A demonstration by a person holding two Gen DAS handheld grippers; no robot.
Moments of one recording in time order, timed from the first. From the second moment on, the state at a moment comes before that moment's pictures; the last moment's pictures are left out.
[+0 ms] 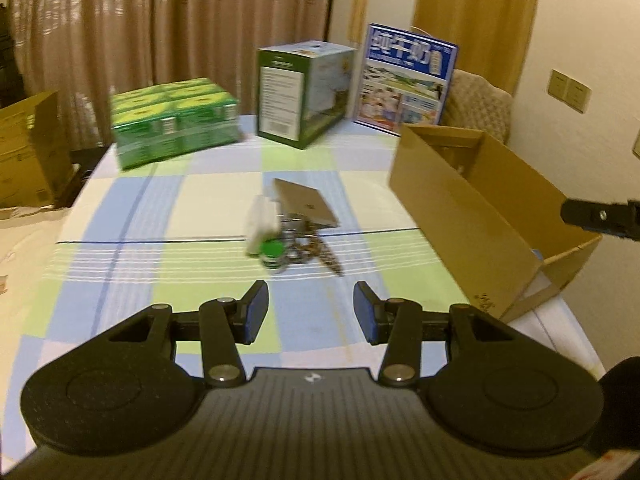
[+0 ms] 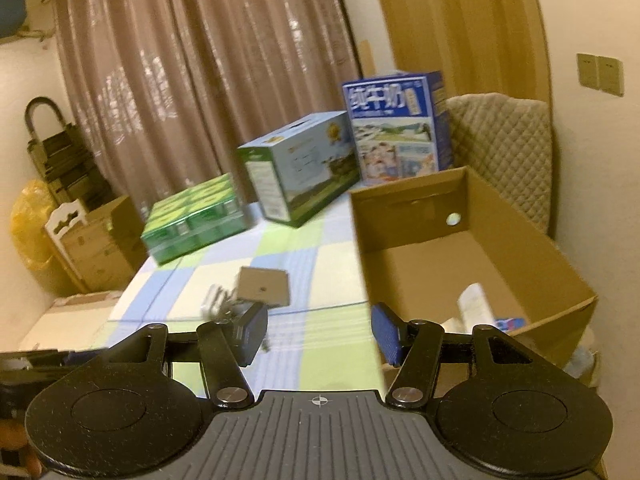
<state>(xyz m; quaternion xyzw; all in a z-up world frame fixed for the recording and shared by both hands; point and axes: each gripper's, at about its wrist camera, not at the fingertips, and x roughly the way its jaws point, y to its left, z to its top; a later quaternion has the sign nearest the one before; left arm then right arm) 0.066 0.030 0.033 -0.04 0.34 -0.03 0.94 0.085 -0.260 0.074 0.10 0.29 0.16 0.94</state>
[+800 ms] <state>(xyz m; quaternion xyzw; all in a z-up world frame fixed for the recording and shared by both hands) 0.106 0.070 0.004 -0.01 0.35 -0.02 0.94 0.118 -0.185 0.018 0.06 0.34 0.20 0.92</state>
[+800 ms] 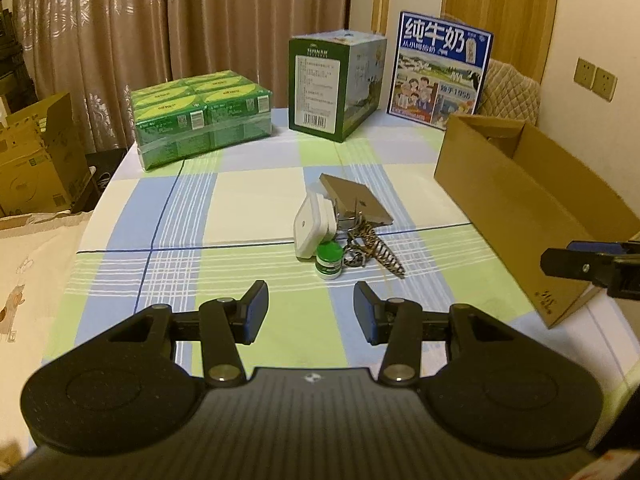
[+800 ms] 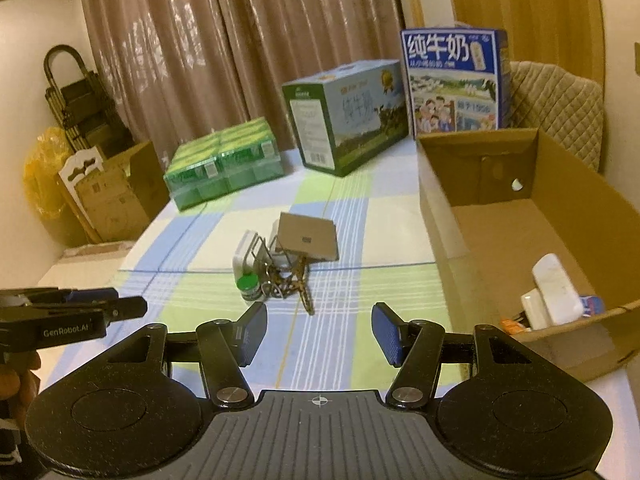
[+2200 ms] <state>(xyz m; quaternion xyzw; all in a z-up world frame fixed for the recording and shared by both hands) 0.228 0.073 -0.090 0.00 0.39 -0.09 0.92 0.239 -0.117 -0.101 -0.05 0.37 0.23 0.90</state>
